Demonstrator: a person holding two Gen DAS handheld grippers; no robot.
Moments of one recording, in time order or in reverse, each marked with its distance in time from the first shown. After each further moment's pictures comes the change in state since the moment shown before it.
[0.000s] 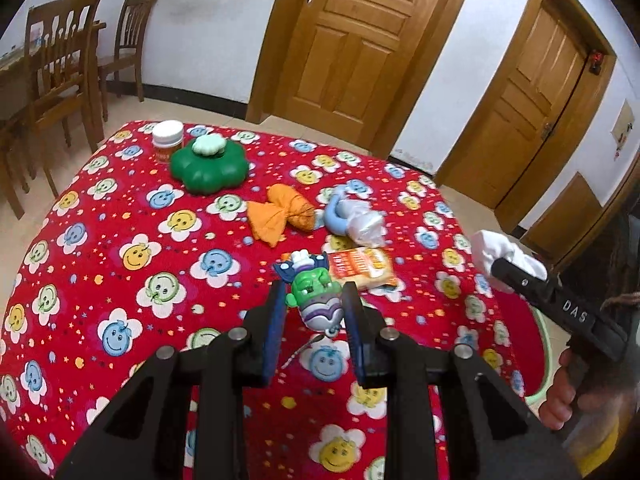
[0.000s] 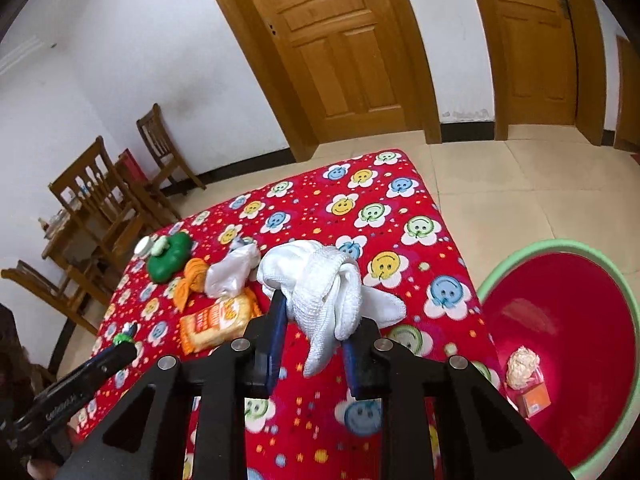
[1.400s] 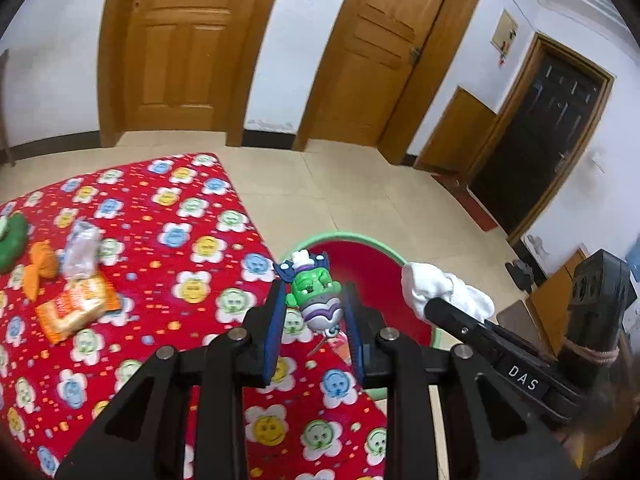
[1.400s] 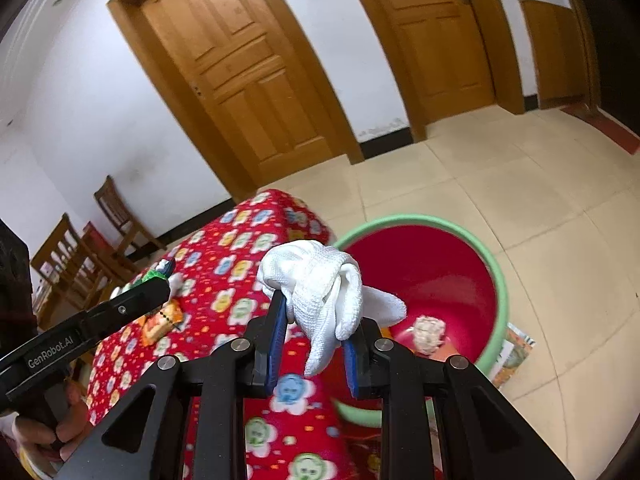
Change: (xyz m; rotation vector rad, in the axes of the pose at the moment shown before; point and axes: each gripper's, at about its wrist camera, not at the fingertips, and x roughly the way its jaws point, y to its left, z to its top) left arm 0.019 -0.220 -0.021 0.346 0.121 -0.347; right arm -0.132 -0.125 -0.046 0.231 -0.141 -0.134
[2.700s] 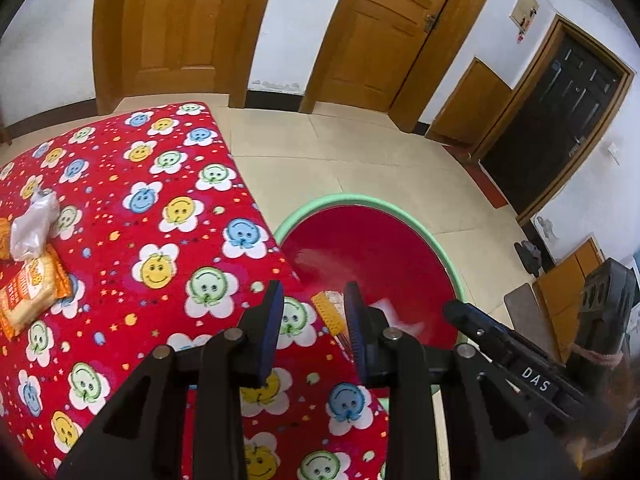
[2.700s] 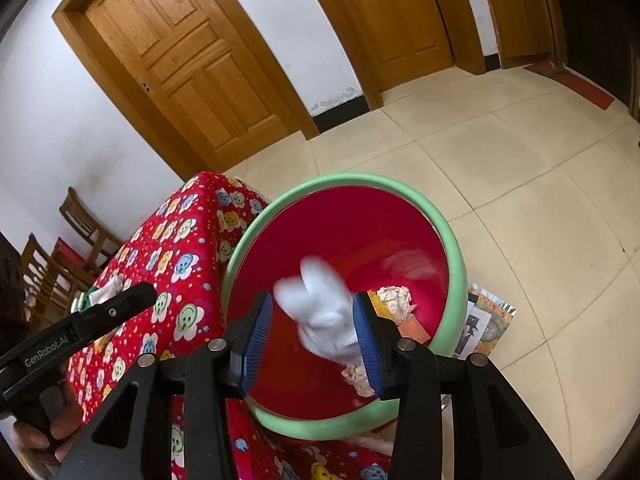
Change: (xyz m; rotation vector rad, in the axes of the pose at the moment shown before) left arm 0.063 0.007 -0.009 -0.039 0.126 0.031; right arm 0.036 -0.060 -0.010 0.113 0.077 -0.098
